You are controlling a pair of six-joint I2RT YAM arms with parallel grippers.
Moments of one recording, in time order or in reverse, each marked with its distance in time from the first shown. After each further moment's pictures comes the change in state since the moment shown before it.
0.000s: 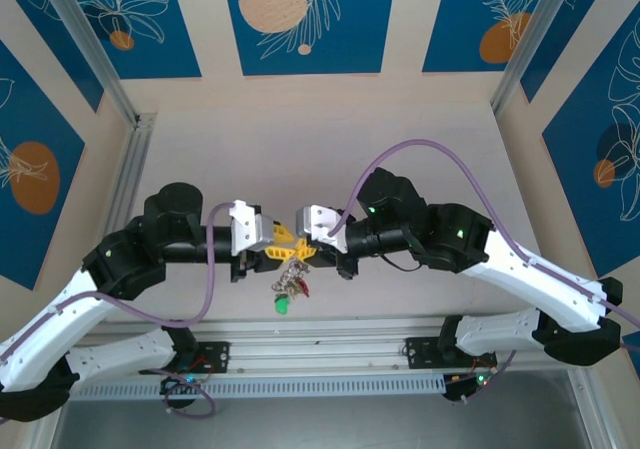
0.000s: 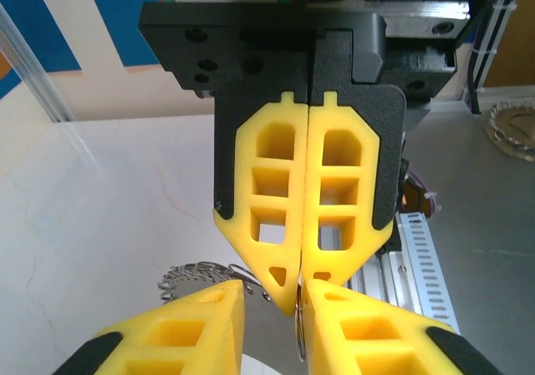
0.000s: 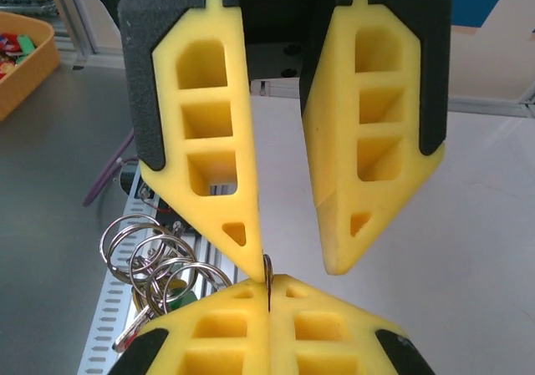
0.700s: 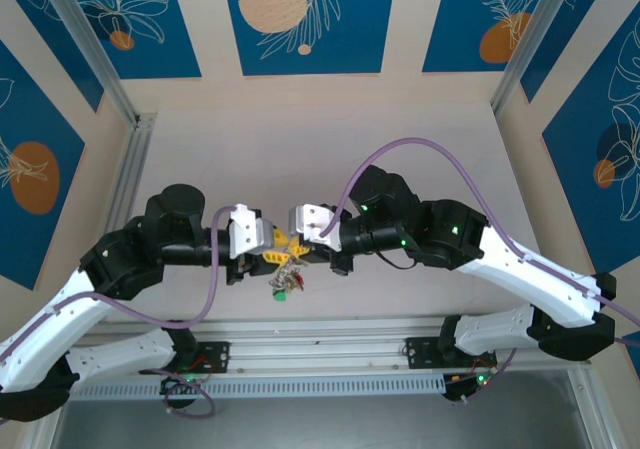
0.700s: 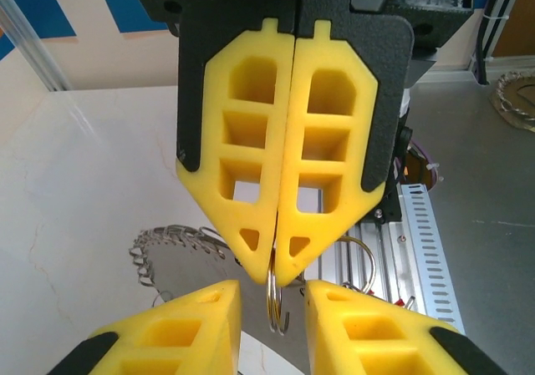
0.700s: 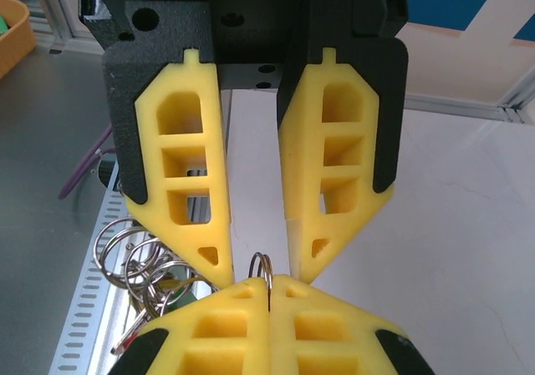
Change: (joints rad) left arm 0.000 0.002 0.017 -0.084 -0.029 0.026; right arm 0.018 0.043 0.058 -0.028 0.058 -0.042
